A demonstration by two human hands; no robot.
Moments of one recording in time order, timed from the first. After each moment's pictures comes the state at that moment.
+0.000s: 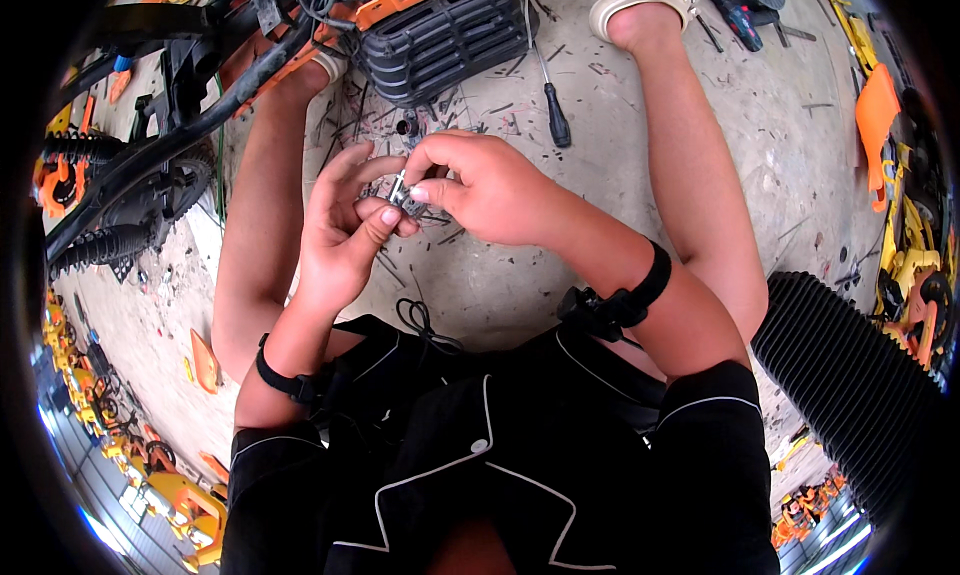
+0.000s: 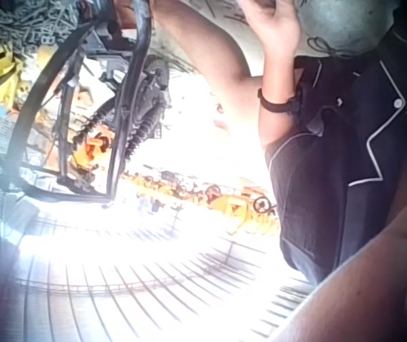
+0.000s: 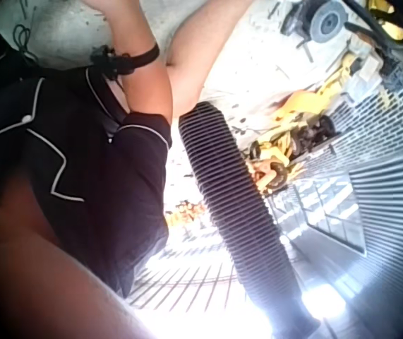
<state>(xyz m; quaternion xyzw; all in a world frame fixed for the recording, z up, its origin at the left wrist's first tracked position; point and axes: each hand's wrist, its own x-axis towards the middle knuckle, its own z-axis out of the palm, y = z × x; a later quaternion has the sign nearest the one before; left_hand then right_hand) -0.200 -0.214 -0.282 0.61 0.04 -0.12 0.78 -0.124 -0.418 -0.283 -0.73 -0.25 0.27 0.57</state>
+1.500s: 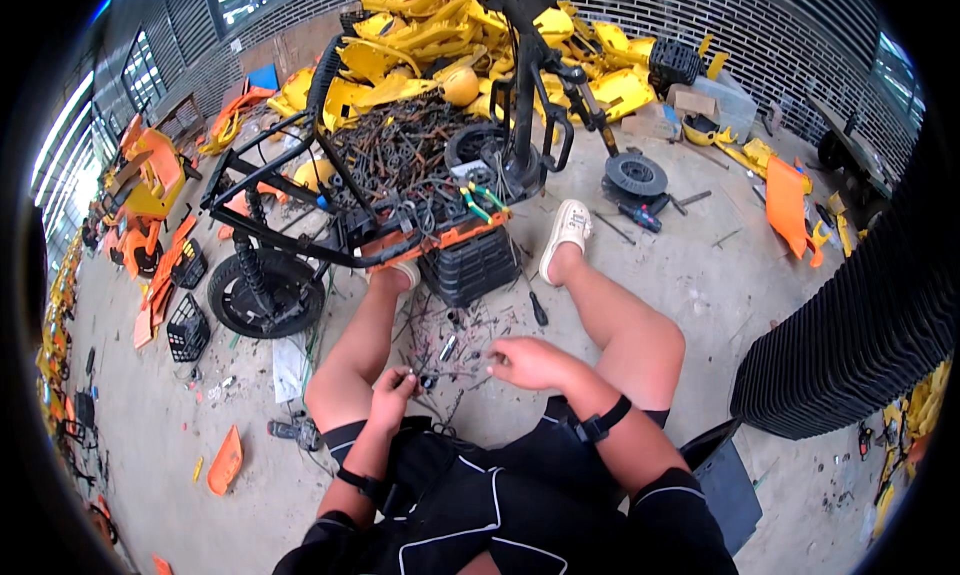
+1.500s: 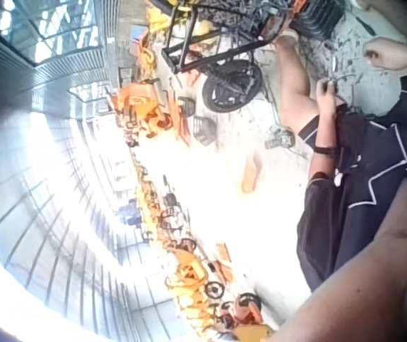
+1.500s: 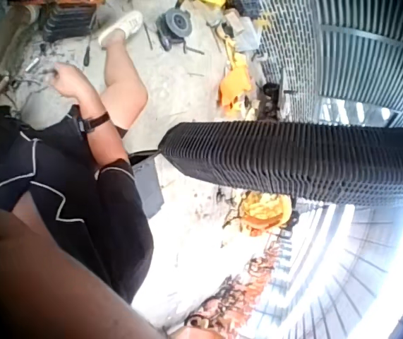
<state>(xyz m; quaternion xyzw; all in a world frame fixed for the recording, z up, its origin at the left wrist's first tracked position) -0.381 -0.168 -0.317 0.65 0.10 -0.01 0.75 -0.308 -0.480 -0.187 -0.86 -0.33 0.16 0.35</state>
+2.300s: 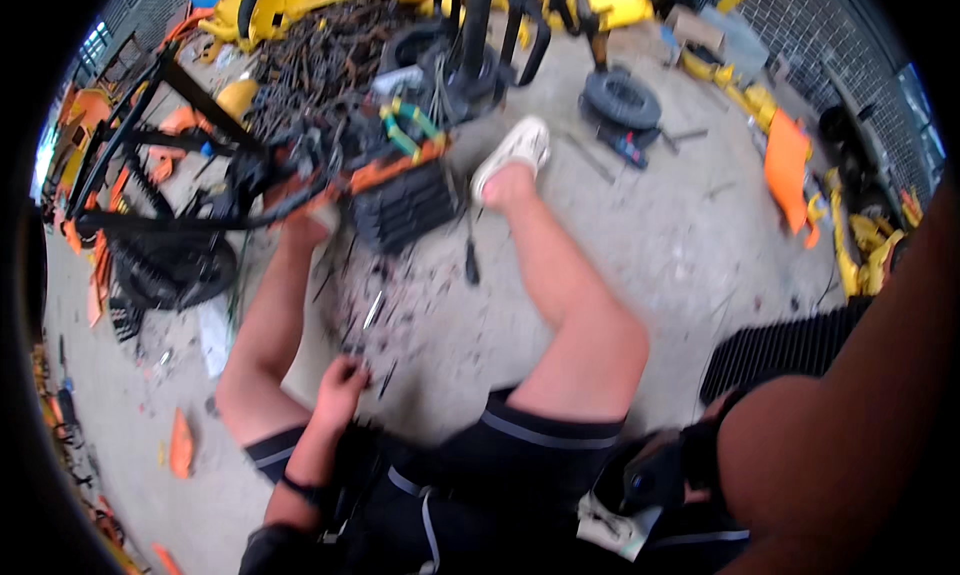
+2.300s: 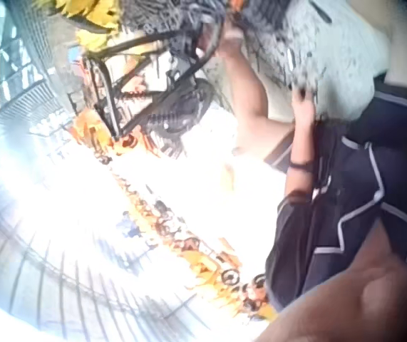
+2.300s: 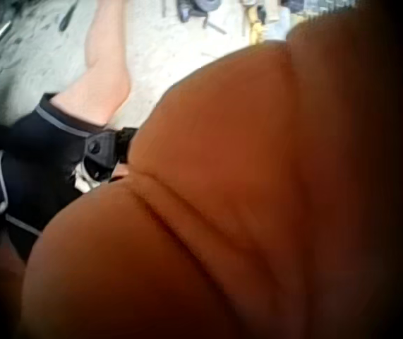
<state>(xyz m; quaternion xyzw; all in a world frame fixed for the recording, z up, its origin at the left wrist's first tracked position) -0.359 -0.190 -0.363 0.75 0.18 -0.08 0.63 -0.214 -0.542 -0.005 -0.68 -0.50 -0.35 0.40</state>
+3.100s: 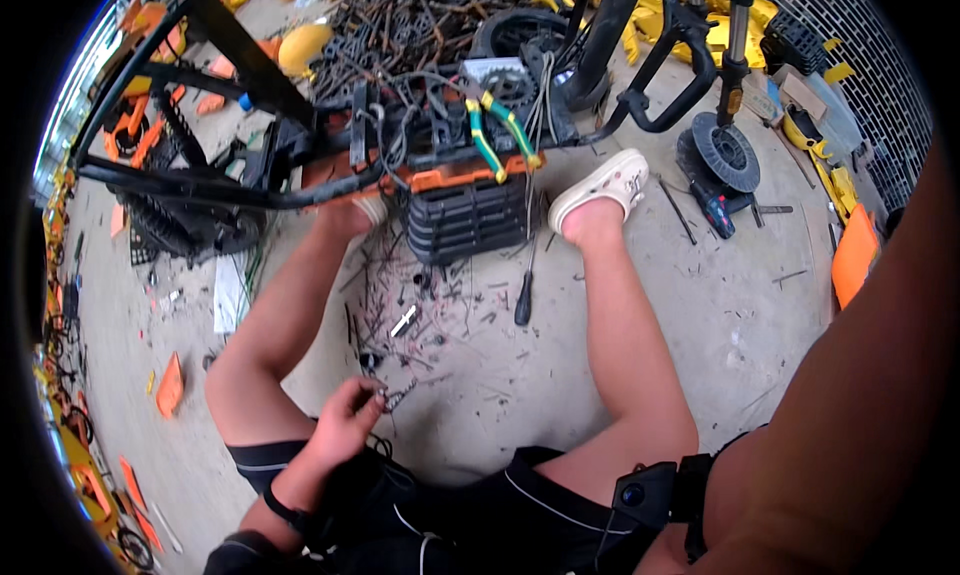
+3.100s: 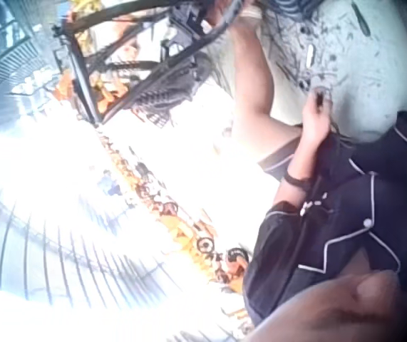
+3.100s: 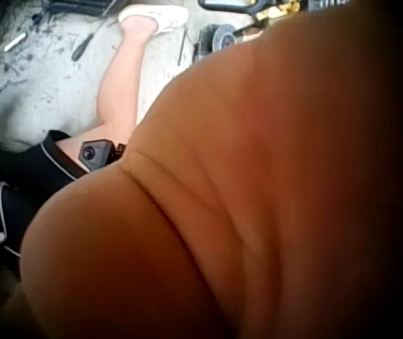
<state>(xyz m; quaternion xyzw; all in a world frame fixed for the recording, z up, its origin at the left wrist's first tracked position) -0.322 -0.230 -0.305 0.77 0.17 -0.08 0.61 -0.085 -0.531 -0.098 -0.79 -0.44 -0.17 0.40</state>
